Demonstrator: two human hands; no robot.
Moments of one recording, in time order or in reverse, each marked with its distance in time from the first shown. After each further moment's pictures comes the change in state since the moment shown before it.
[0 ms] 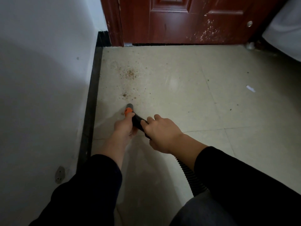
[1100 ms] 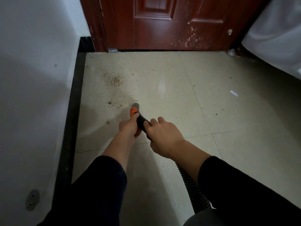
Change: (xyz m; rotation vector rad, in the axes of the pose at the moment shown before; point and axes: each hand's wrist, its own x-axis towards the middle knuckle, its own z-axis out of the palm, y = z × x) left_hand 0.025 -0.003 0.066 0.068 -0.095 0.047; right_hand -0.007 0.037 0.008 0.043 -0.007 0.190
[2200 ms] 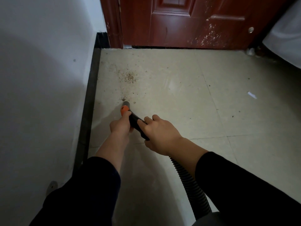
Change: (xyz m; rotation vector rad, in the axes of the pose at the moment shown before) left_hand 0.008 0.014 -0.062 -0.173 0.194 0.030; right_hand 0.034 -0.037 -0.001 0.035 0.032 -0.163
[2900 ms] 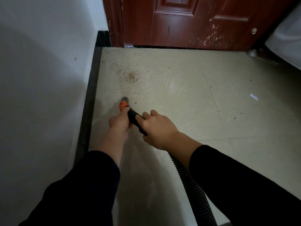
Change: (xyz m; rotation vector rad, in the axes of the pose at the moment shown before) left_hand 0.021 0.011 0.003 -0.045 -0.027 -0.009; right_hand 0.021 0.003 -0.001 -0.008 0.031 -0.009
